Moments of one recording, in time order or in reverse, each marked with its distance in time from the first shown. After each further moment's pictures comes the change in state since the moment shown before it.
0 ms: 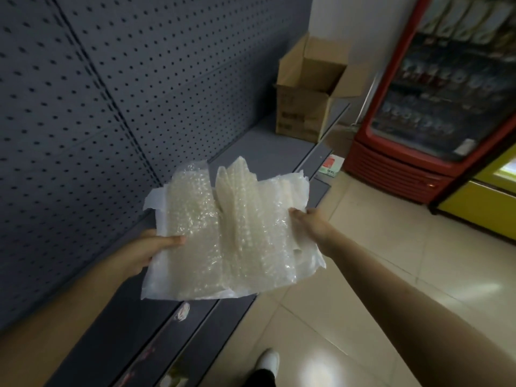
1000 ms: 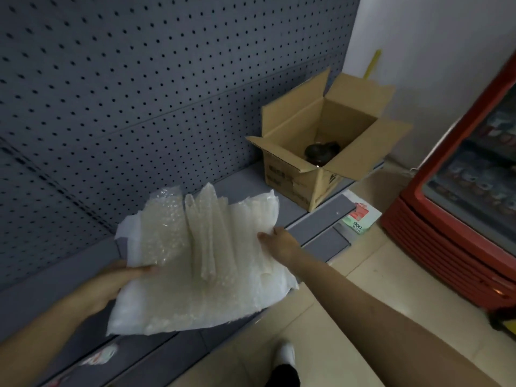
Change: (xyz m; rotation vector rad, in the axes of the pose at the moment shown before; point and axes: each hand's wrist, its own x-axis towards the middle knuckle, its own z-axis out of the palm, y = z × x) left_hand 0.121 0.110 0.147 -0.164 0.301 -0.118; right_hand 0.267 -0.101 -0.117 -0.397 -0.432 -0.207
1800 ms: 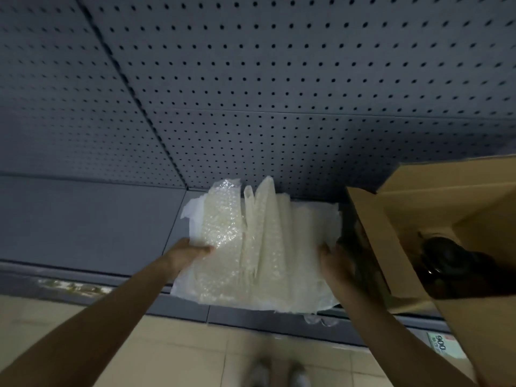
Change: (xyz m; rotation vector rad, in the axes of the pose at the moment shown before) left_hand 0.068 0.014 0.071 -0.344 0.529 -0.202; right_hand 0.184 -0.040 -0.010 -0.343 -0.018 -0.045
